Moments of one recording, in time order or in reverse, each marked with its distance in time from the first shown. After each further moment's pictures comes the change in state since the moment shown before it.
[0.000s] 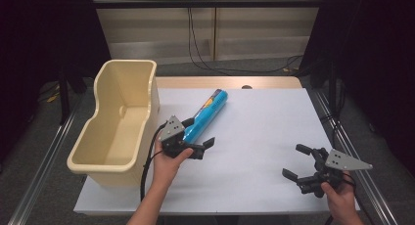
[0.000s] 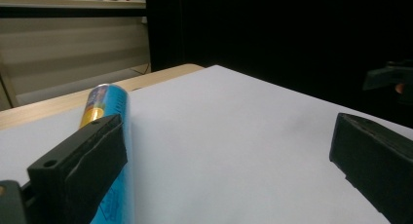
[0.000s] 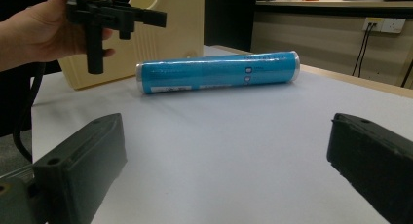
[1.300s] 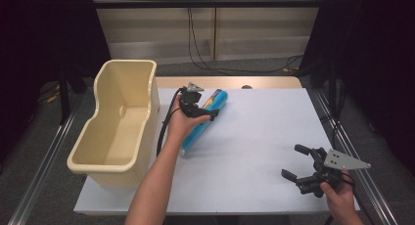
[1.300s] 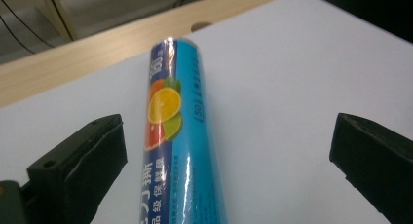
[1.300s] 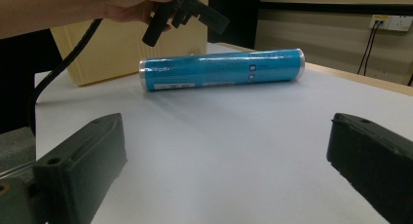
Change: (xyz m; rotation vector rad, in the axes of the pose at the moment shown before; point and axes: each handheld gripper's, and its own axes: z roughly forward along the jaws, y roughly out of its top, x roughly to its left) left arm 0.061 0.047 0.089 0.433 0.176 -0.055; right arm 0.000 0.000 0.002 0.009 0.014 -0.006
